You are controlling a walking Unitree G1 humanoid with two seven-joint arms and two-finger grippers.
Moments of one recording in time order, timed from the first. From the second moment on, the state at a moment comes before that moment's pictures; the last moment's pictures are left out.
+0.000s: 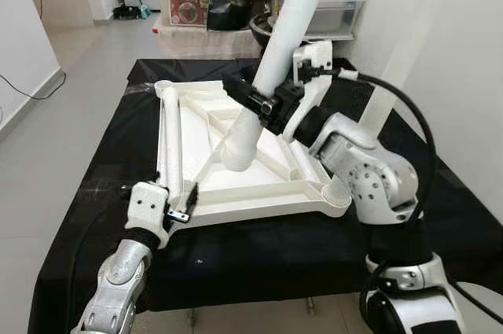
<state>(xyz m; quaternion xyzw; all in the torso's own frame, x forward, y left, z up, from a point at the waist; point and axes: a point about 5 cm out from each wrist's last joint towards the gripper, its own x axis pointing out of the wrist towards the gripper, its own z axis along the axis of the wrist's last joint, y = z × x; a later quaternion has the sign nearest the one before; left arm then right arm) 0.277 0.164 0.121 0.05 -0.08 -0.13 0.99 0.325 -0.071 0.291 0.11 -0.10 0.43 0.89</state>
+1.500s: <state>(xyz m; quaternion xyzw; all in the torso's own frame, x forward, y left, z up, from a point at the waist) 0.235 0.128 0.138 -0.11 0.04 -0.48 0.87 0.249 -0.094 0.322 0.25 -0.22 0.70 0.63</state>
